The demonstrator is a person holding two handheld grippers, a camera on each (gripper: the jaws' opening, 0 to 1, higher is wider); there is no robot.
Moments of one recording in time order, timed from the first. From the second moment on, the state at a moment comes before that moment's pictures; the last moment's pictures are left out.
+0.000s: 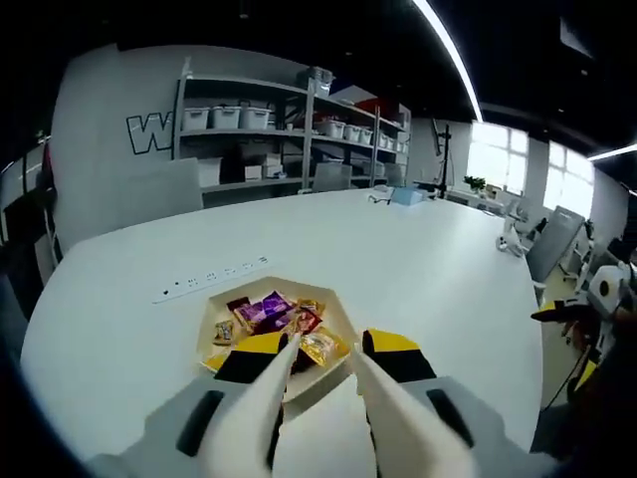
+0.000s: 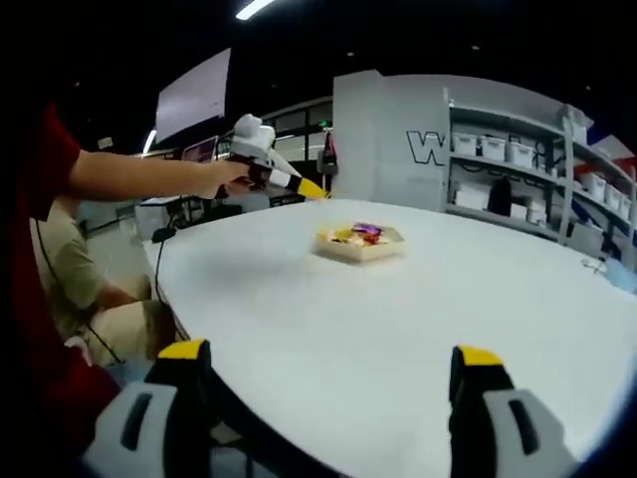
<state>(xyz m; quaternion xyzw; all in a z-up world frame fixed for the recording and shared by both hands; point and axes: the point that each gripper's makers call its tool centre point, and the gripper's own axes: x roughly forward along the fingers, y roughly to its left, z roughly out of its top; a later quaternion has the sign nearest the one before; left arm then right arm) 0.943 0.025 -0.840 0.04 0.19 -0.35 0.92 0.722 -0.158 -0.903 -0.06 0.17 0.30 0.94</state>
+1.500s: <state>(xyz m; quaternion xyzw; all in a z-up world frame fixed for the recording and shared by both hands) 0.836 0.045 -0.883 -0.05 0.16 -0.40 0.90 0.734 -0.092 -0.918 -0.12 0.15 0.38 0.90</state>
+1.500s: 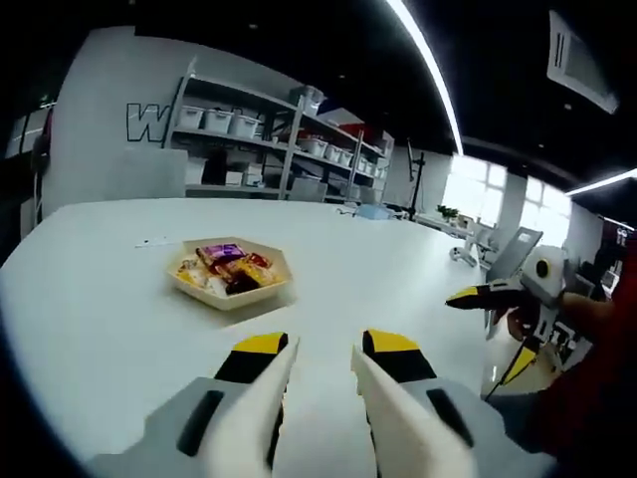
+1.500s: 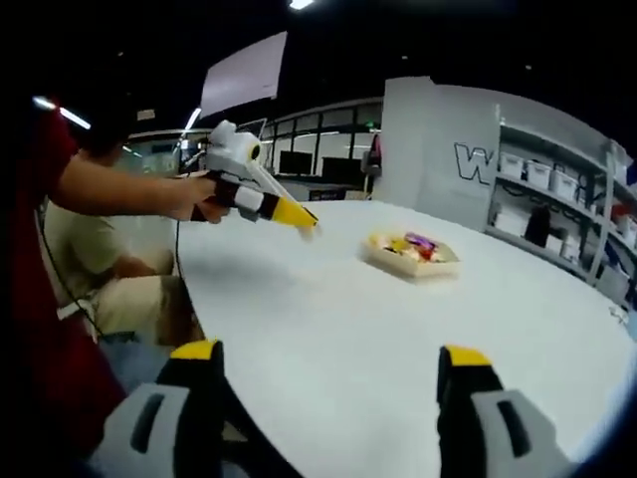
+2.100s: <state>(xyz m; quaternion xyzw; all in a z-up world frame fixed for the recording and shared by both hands) 0.798 0.005 -0.897 -0.05 0.15 -0.49 0.86 0.743 -0.060 -0.930 -0.17 0.13 0.45 0.87</state>
